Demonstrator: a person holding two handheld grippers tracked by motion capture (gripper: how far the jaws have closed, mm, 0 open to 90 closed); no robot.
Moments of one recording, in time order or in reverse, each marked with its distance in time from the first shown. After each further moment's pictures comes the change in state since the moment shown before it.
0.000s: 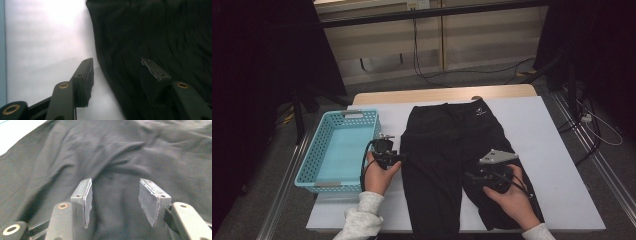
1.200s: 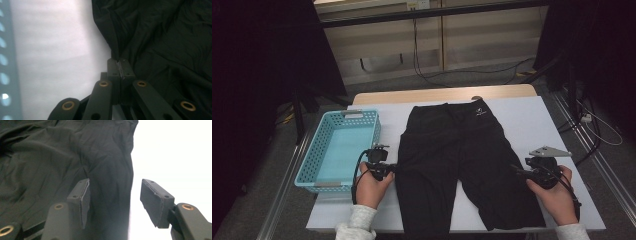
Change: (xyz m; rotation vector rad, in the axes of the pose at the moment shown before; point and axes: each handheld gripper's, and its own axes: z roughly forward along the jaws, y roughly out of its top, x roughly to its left) left arm -0.003 -0.016 -0.029 0.077 -0.015 -0.059; right arm -0.085 -0.043 -0.051 0.026 -0.250 0.178
